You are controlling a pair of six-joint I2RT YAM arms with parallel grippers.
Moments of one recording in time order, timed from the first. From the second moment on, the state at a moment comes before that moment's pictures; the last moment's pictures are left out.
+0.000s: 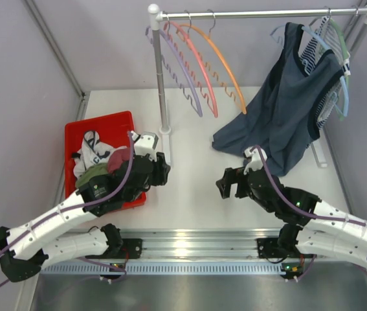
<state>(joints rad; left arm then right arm) -1.02 0.88 0.99 -0.64 -0.52 -0.53 1.06 0.74 0.67 -0.44 0.47 0.58</state>
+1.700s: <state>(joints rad) -0.33 1.31 1.04 -0.76 -0.49 -0.41 1.06 0.82 0.67 -0.39 0.28 0.56</state>
